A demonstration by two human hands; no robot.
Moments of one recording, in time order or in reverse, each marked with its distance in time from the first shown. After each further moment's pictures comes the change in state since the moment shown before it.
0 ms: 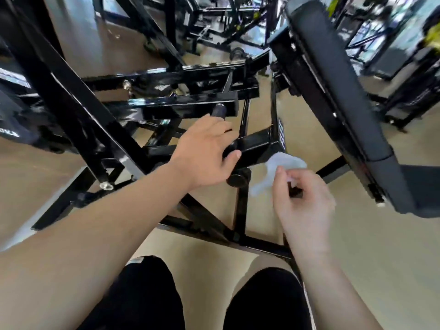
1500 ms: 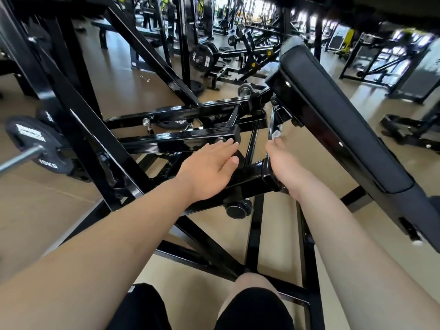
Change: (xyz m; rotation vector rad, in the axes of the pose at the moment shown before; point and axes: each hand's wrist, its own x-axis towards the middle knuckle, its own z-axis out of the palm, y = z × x) left_hand 0.030 0.005 -0.013 -0.337 -0.168 -0.252; right_hand 0.146 -0.006 0.051 0.208 -0.722 0.384
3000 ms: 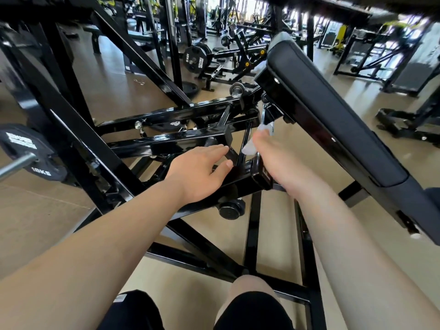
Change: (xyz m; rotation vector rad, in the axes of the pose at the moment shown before) left_hand 0.007 -0.004 0.007 0.171 0.066 -0.034; right_hand -0.027 -0.011 -0.014 0.011 -0.096 -0.084
